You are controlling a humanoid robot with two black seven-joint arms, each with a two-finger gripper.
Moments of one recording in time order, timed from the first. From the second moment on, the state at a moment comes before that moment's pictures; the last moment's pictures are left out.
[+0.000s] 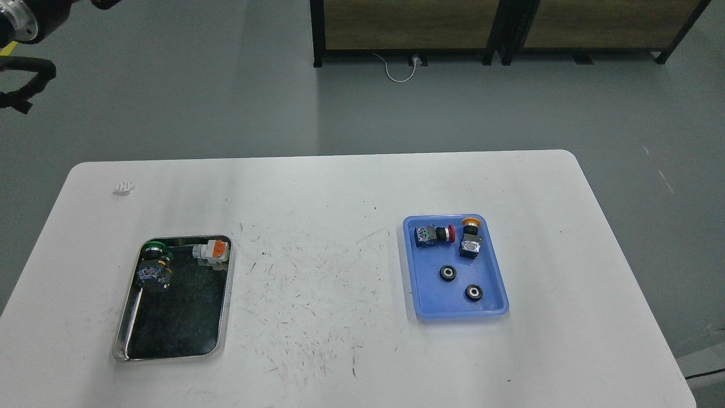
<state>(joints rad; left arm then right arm) -1.18 0.64 -0.58 -0.91 0.31 0.03 0.13 1.17 -0.76 0.67 0.51 -0.39 0.19 0.02</state>
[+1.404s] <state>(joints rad) -0.93 1.00 -0.53 -0.96 0.31 -0.31 -0.09 0.93 -0.75 0.29 1.02 -0.47 0.37 0.02</state>
